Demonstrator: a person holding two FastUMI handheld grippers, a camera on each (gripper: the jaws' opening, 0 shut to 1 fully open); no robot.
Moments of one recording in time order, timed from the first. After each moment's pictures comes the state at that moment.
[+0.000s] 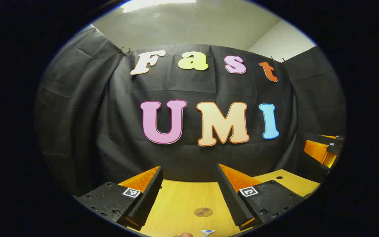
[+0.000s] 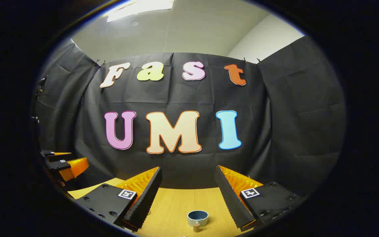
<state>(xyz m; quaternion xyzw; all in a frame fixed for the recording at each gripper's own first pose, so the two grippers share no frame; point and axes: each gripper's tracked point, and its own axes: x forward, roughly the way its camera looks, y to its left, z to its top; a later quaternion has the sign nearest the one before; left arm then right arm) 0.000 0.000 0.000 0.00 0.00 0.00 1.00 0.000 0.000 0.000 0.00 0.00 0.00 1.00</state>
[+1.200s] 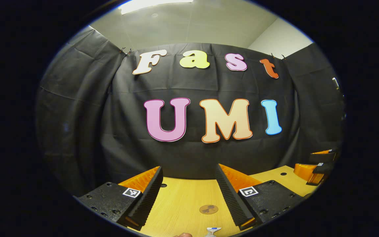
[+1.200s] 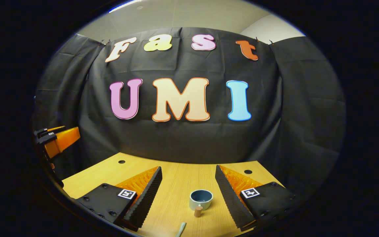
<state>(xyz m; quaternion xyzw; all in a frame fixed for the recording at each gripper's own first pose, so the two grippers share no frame) -0.011 0.011 -0.012 0.01 0.01 0.01 1.00 0.001 0.008 -0.107 -0.03 0.15 0.03 0.99</state>
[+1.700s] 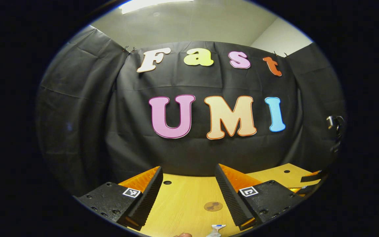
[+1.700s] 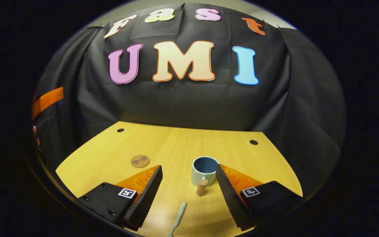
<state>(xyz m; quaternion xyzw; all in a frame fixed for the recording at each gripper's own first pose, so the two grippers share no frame) -0.017 0.030 -0.023 0.01 0.02 0.03 1.00 -0.019 0.006 -0.223 -0.05 0.29 0.04 0.95</state>
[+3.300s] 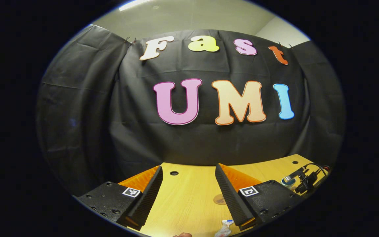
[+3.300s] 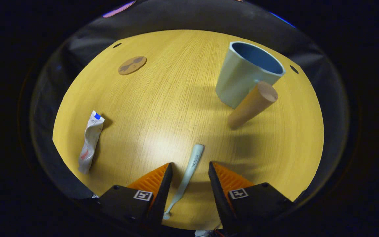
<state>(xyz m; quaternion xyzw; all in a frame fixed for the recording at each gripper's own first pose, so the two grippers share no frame) -0.002 0.048 -0.072 0.02 0.08 0.04 1.00 -0.106 0.010 -0.400 -0.09 0.66 0.08 0.74</state>
